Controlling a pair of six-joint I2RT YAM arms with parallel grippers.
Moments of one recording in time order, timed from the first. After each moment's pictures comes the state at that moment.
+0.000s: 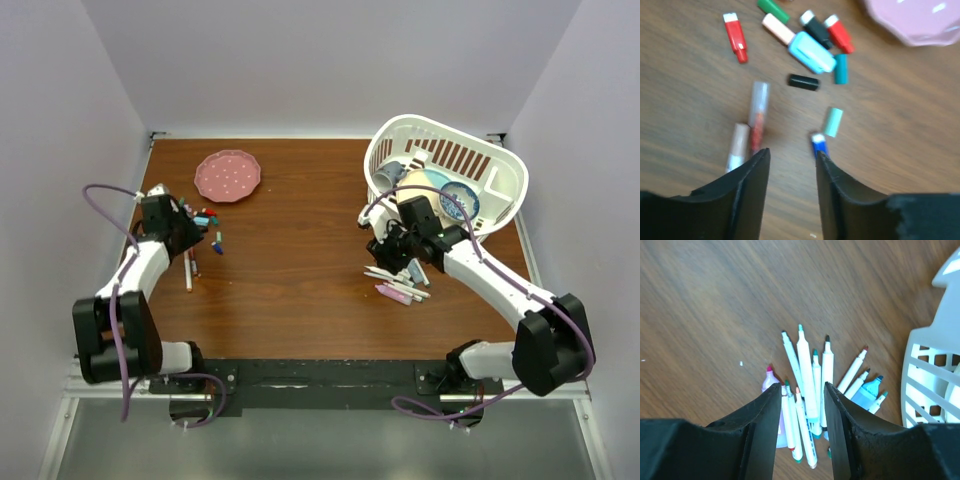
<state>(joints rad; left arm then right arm) 0.18 1.31 0.74 -0.21 0.01 -0.46 0.46 1.31 0.90 -0.53 -0.25 -0.46</state>
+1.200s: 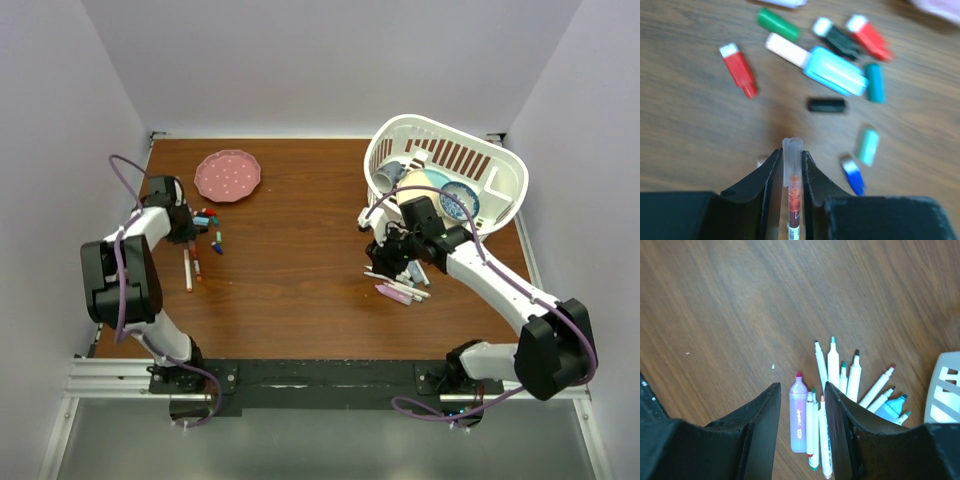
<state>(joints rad) 0.19 1.69 1.03 -0.38 -0.04 -0.18 0.45 1.28 0.90 -0.56 -0.41 -0.48</state>
